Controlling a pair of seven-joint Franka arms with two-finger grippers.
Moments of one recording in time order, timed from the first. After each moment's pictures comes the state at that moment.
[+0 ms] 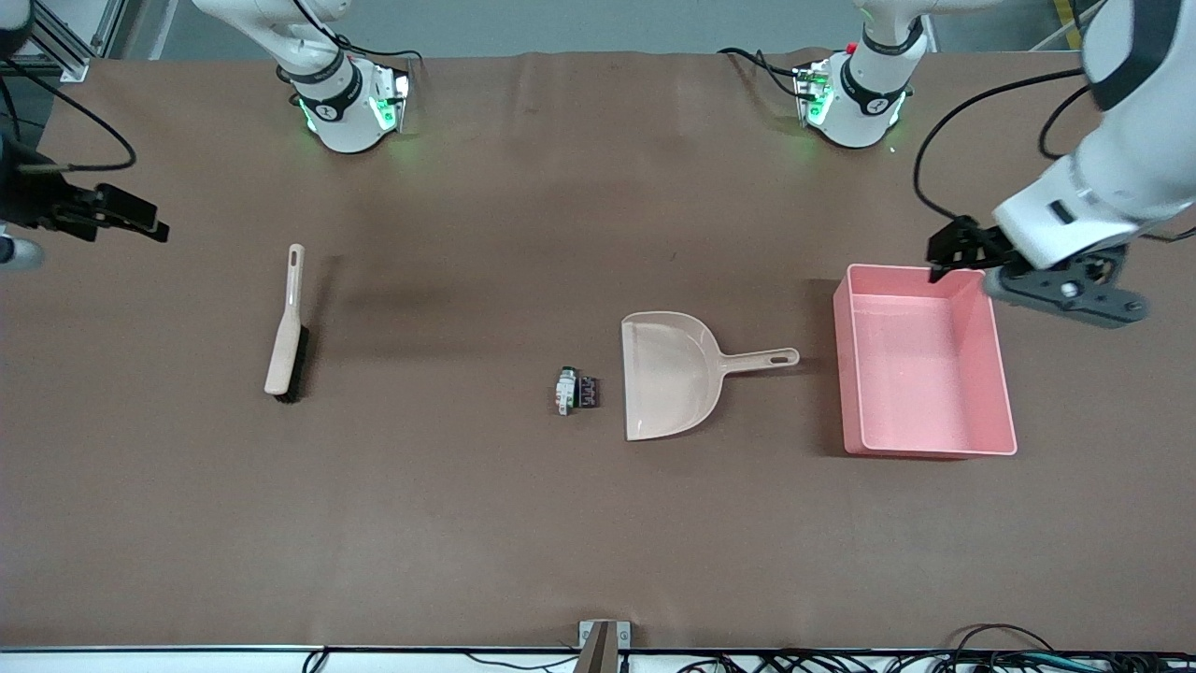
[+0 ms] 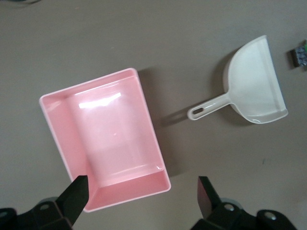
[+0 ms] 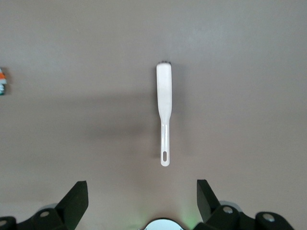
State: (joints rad) left arm -0.02 0.10 -0.22 -1.60 0.00 1.69 0.16; right arm -0.07 -0.06 -0.02 -1.75 0.07 1.53 -0.03
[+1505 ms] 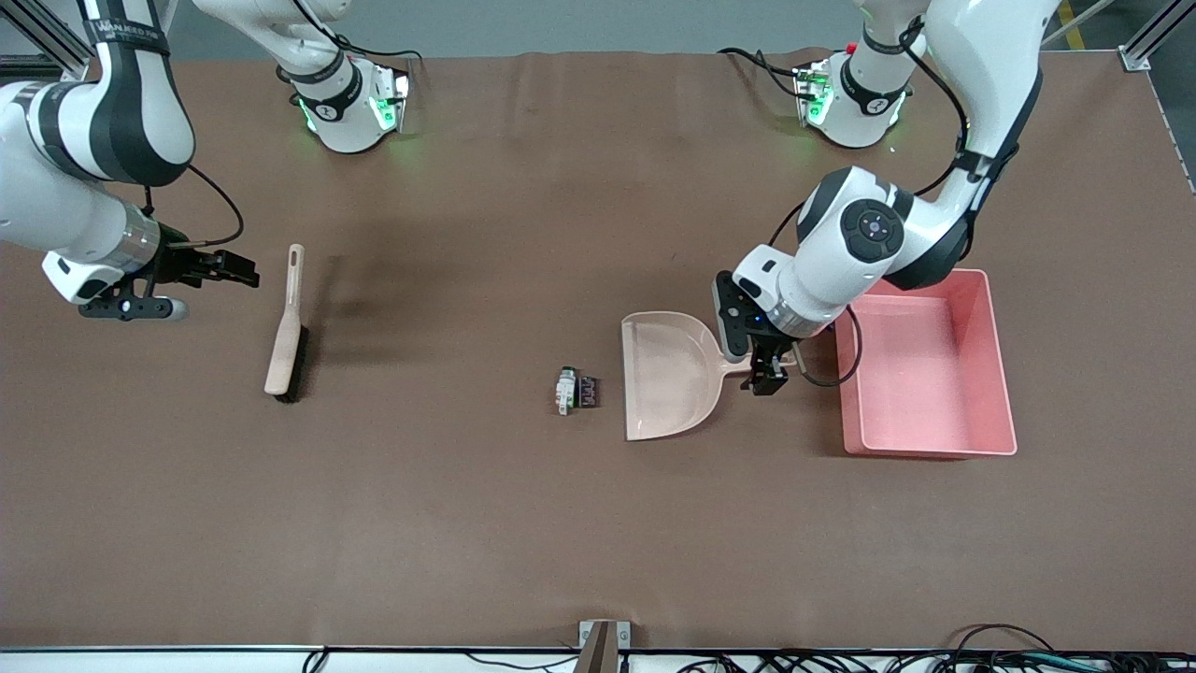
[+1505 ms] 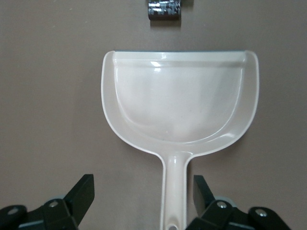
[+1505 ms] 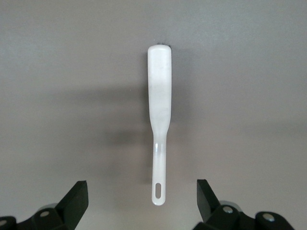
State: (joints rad) left arm -0.02 0.39 -0.47 -1.98 0.04 2.53 1.07; right arm -0.07 -0.06 -0.03 -2.21 0.06 1.99 -0.09
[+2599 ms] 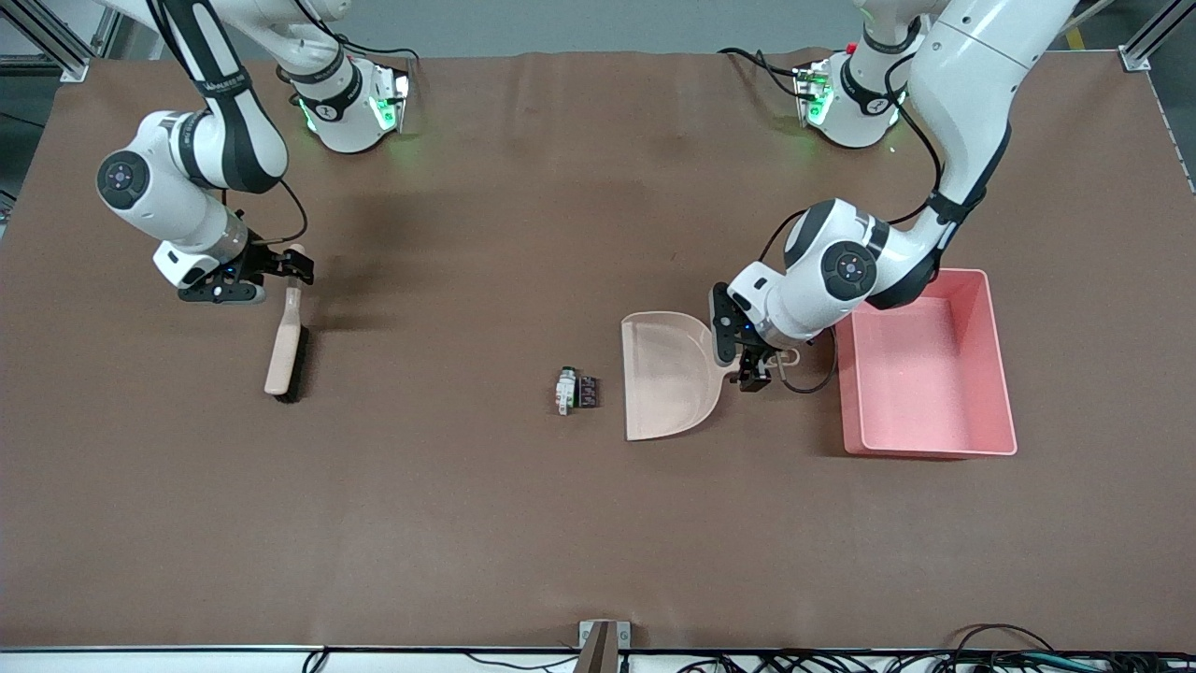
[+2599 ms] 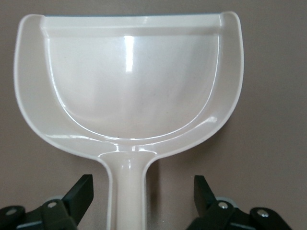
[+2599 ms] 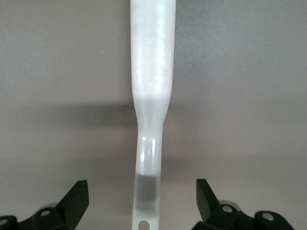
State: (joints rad) left arm -0.02 0.50 -0.47 -2.03 0.07 2.56 1.10; right arm -0.07 -0.04 -0.02 -2.65 0.05 2.56 -0.14
